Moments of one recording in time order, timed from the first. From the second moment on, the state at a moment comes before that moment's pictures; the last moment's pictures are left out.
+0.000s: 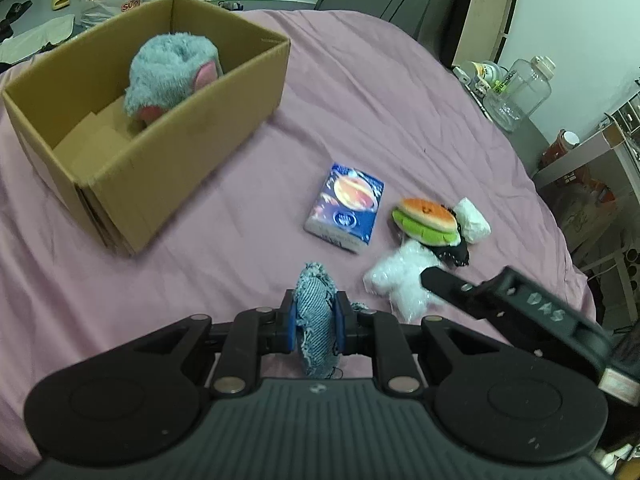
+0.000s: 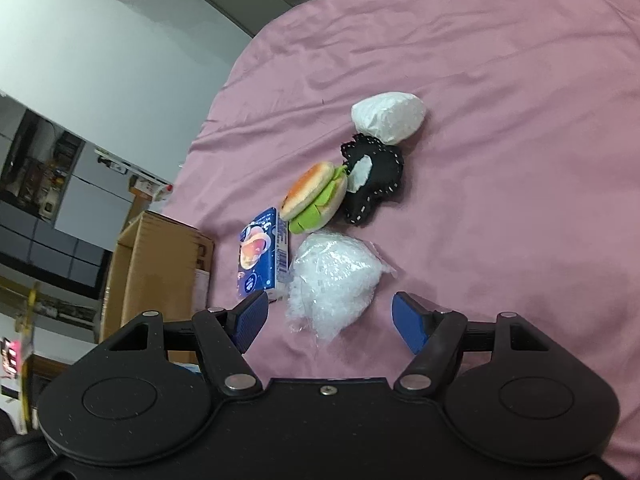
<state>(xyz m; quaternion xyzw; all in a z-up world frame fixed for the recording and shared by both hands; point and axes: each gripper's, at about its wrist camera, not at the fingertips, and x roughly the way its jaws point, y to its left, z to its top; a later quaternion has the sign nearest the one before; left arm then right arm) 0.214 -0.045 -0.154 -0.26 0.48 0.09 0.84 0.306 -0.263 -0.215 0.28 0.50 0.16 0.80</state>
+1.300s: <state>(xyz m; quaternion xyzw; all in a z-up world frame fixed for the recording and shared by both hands) 0.231 0.077 -0.068 -0.16 0.36 0.05 0.92 0.253 -0.196 -0.114 0.17 0.37 0.16 0.90</state>
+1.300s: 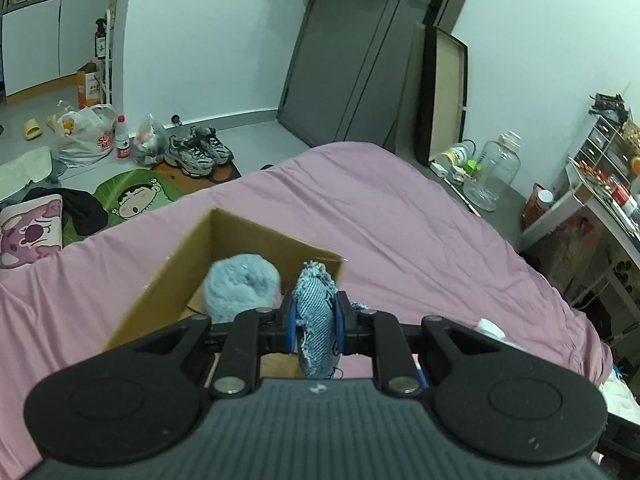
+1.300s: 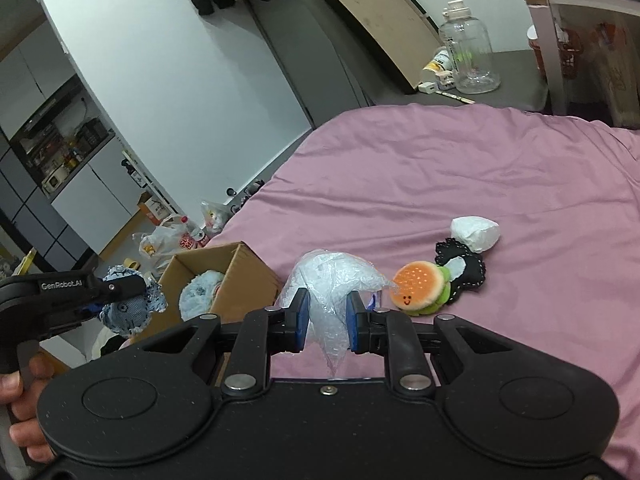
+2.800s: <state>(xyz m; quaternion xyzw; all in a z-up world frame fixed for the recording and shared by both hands) 0.256 0.155 -0.132 -0.20 0.42 0.13 0.88 0.308 -0.077 -0.095 0.13 0.38 0.22 0.89</state>
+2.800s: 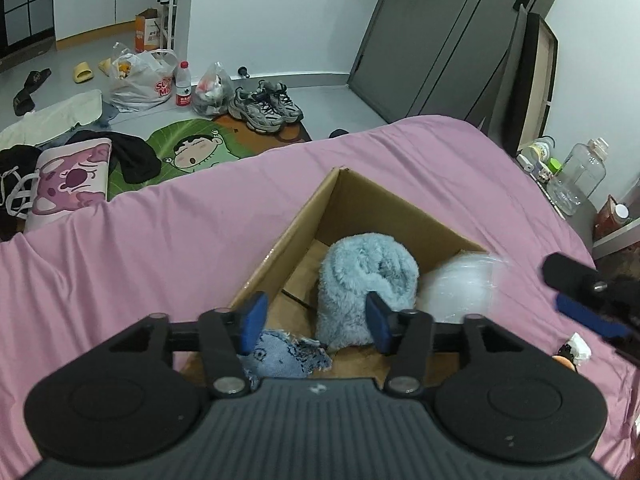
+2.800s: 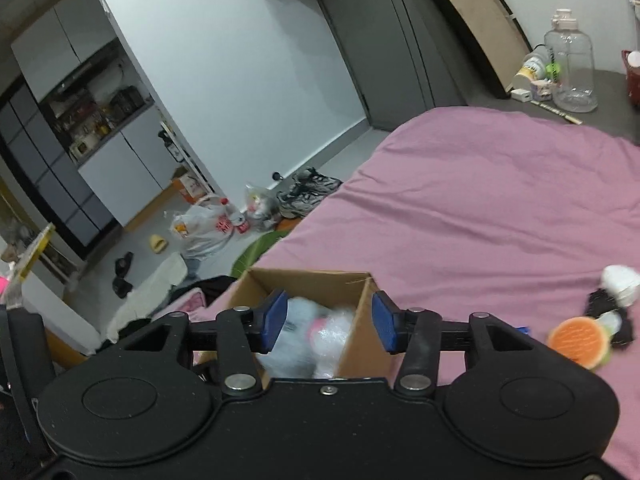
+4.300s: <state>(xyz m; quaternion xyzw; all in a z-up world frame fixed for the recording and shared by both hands) 0.262 -0.017 -0.081 -0.07 0.43 0.04 0.90 0.292 -0.289 -0.121 0.26 0.41 0.12 0.87</state>
